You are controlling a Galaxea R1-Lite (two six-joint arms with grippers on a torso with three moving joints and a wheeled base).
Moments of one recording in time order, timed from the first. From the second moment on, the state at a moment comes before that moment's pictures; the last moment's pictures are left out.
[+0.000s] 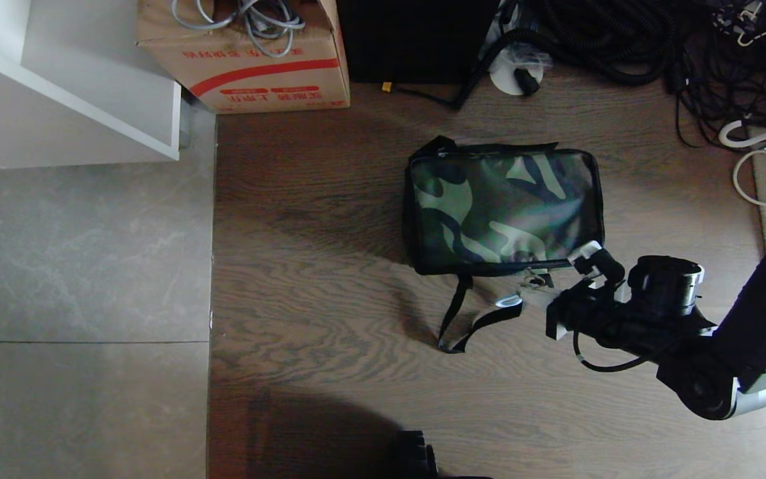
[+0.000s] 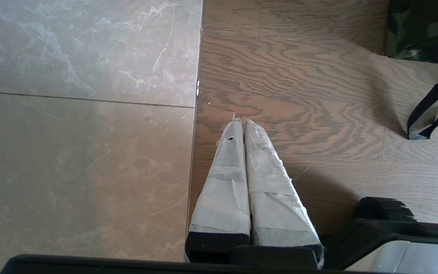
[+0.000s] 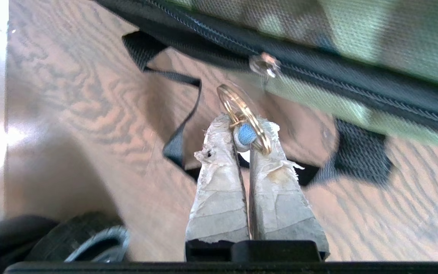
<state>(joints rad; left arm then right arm) 0.00 0.00 0.00 -0.02 0.02 -0.04 0.15 2.11 -0.59 -1.30 0.47 -0.13</state>
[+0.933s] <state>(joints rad) 0.00 0.00 0.00 -0.02 0.02 -0.04 -0.11 1.98 -0.59 -0.99 0.60 -0.29</state>
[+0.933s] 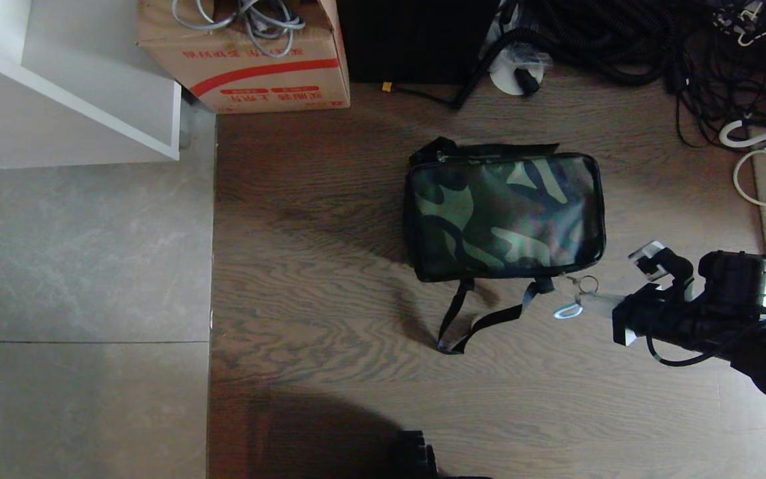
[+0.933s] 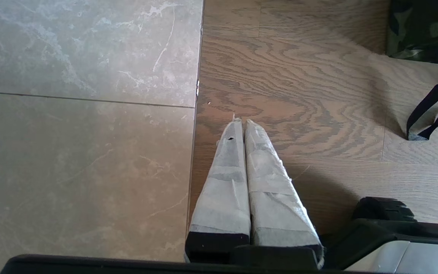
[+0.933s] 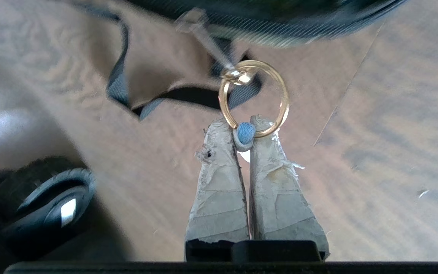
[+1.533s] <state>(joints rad) 0.00 0.00 0.00 -0.02 0.02 -0.04 -0.25 2.00 -0.75 -0.80 0.70 -0.30</state>
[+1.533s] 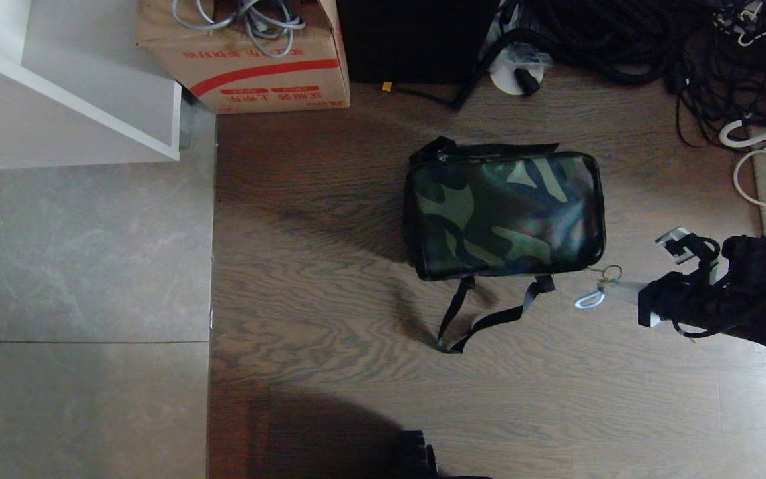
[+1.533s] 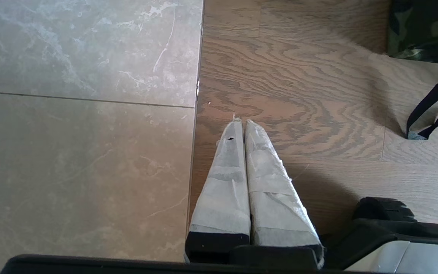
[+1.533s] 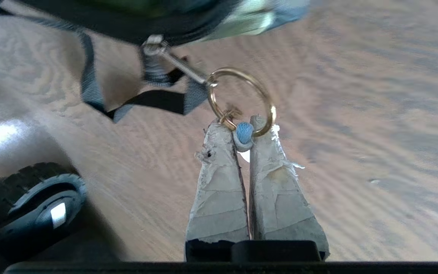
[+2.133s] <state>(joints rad) 0.00 0.00 0.00 -0.02 0.02 -0.04 -0.31 2.05 -0.91 -0.72 0.72 -0.29</state>
